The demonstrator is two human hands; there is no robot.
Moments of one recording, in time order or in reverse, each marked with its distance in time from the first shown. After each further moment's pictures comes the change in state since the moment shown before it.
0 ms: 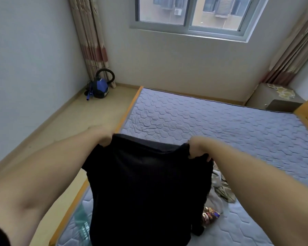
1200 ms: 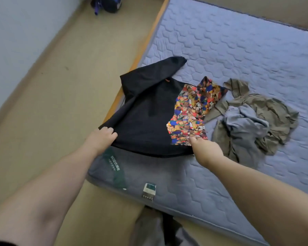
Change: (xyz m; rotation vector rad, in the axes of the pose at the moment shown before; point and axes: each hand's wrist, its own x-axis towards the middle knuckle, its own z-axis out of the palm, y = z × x) left_hand 0.039 -0.062 0.348 0.264 0.079 0.263; right_hand 0.104 -0.103 0.283 -0.259 0.065 -0.331
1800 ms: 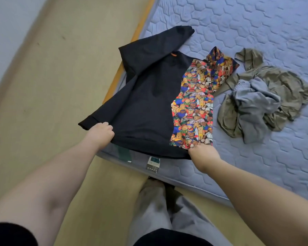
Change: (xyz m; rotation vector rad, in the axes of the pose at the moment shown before) left_hand -0.049 0.034 0.040 0.098 -0.270 0.116; right_hand -0.055 -0.045 0.066 -0.168 -0.239 -0.167
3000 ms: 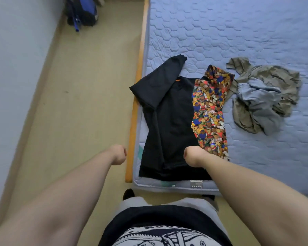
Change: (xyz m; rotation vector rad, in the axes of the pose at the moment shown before) left_hand -0.008 -0.182 0.016 -0.664 -0.113 -0.035; right_hand 0.080 -0.160 -0.139 0.775 -0.157 0.296
